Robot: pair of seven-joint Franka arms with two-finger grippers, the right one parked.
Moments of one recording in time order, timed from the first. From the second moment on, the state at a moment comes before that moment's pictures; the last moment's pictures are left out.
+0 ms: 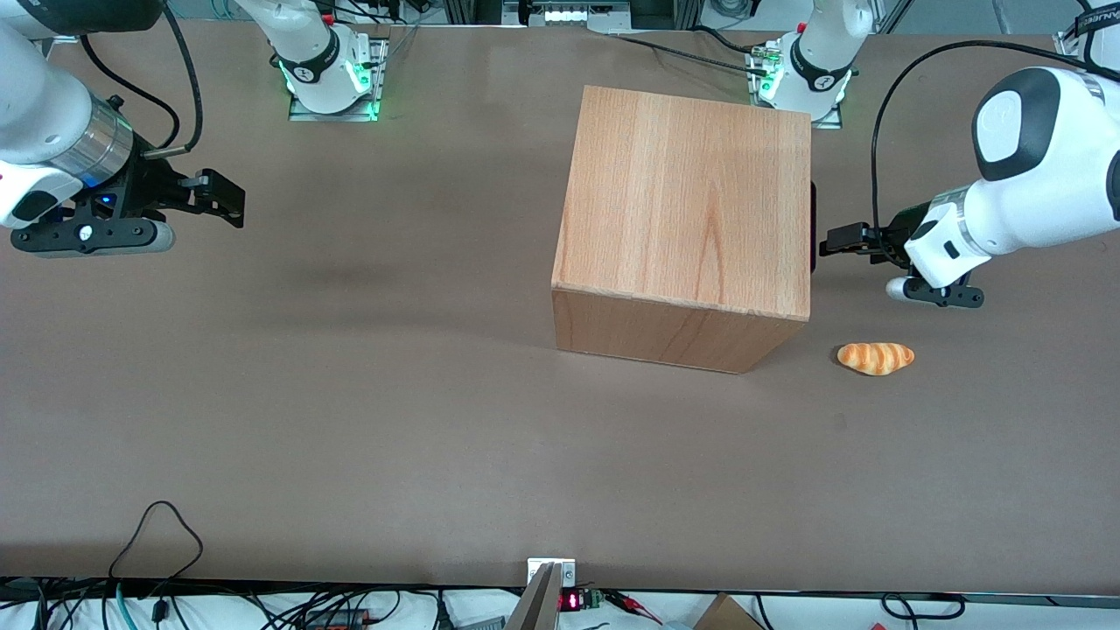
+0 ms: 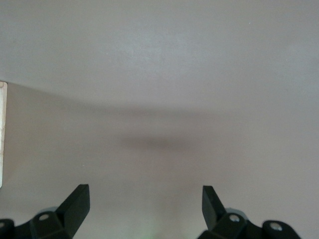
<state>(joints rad) 0.05 0.09 -0.08 -1.95 -0.30 1.80 0.09</state>
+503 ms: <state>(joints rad) 0.05 0.11 -0.10 -1.95 -0.30 1.80 0.10</state>
